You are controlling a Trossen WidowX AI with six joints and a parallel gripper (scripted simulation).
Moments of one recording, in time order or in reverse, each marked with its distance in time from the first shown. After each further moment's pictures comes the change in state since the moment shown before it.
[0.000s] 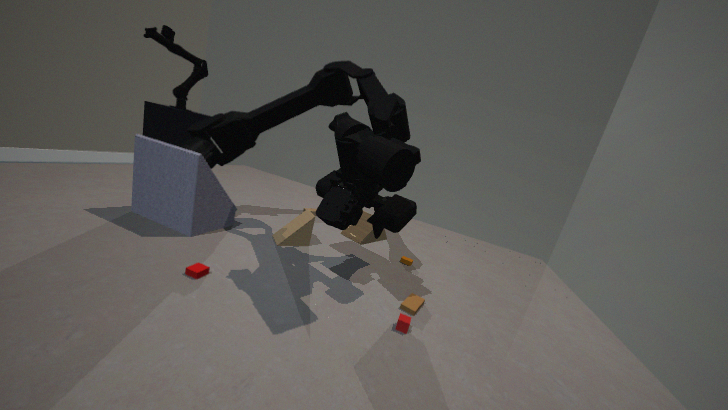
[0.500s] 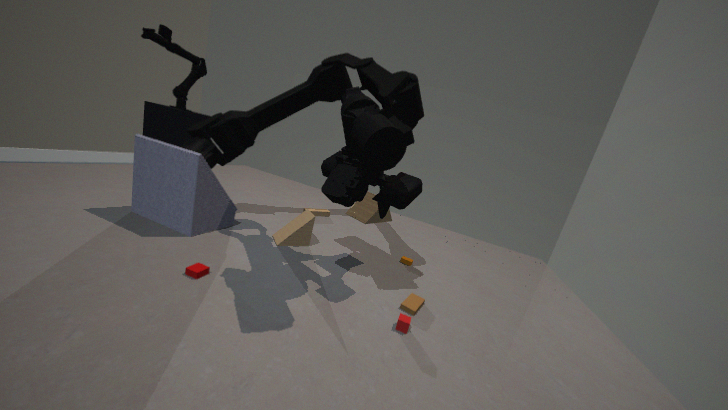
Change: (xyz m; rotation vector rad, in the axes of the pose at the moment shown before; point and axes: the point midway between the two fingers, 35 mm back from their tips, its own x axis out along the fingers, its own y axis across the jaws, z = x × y) arm -0.028 -0.005 -0.026 0.017 0.014 -0.003
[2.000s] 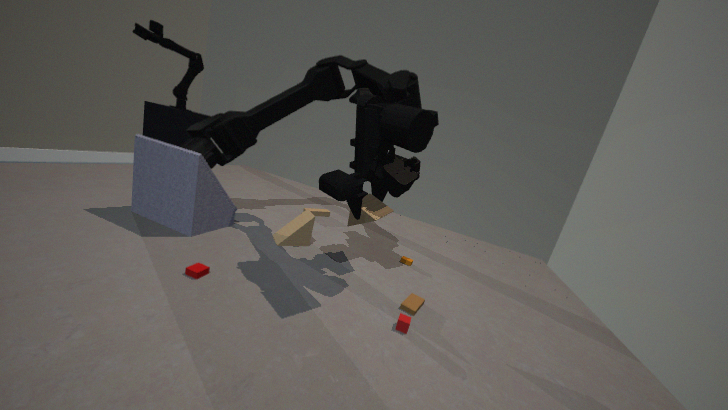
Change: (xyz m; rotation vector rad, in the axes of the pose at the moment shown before) arm 0.006 -0.008 -0.002 -1.473 -0.188 -0.181
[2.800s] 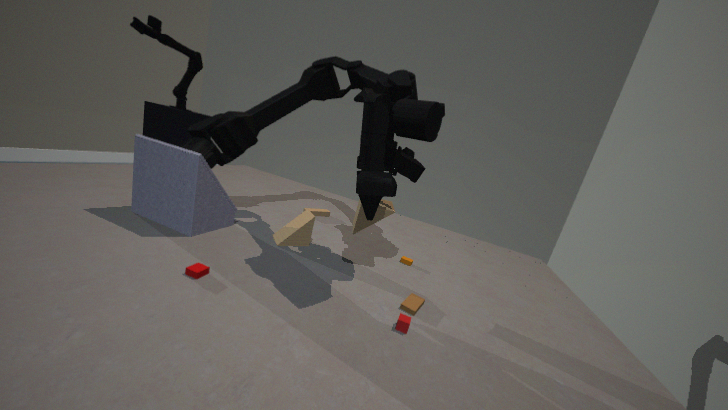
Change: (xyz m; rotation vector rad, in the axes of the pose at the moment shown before) arm -0.002 0.005 0.002 -0.814 -0.020 -0.141
